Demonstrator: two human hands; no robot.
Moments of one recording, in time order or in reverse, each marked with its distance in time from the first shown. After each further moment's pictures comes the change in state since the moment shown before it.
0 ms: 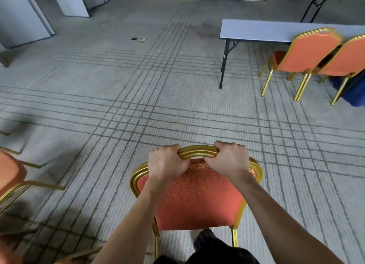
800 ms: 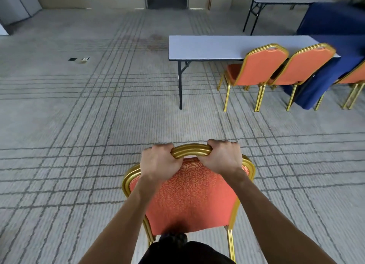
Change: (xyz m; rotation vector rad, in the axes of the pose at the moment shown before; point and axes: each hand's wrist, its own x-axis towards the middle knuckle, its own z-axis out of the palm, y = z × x) left_hand 0.433 0.159 0.083 -0.016 -0.024 0.293; right_hand 0.372 0.211 0.019 -0.087 0.227 0.169
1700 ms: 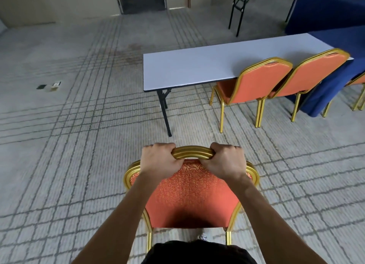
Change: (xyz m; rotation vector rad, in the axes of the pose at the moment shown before) left_hand 0.489 0.059 0.087 0.080 -0.085 0.197; right_hand 0.403 0.179 0.125 0.059 -0.123 0.168
